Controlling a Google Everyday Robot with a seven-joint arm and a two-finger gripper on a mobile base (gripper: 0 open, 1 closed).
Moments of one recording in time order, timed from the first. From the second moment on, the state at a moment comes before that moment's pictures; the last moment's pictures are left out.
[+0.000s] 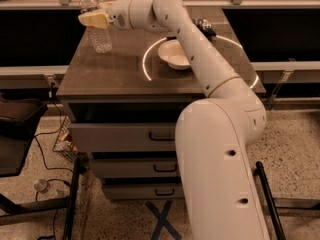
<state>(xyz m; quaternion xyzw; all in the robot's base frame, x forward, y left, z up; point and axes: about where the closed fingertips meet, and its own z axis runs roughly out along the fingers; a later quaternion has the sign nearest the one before) 0.828 0.196 0.950 -0.45 0.58 0.39 0.55</state>
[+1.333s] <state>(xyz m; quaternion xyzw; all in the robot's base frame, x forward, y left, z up) 0.825 0.208 0.947 -0.45 0.58 0.40 0.55</state>
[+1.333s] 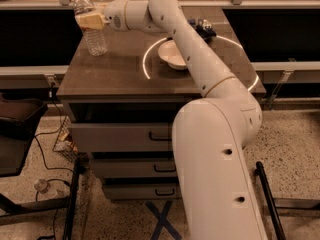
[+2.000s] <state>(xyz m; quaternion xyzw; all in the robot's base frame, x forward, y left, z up) 0.820 0.206 1.025 -0.47 0.56 0.38 0.57</state>
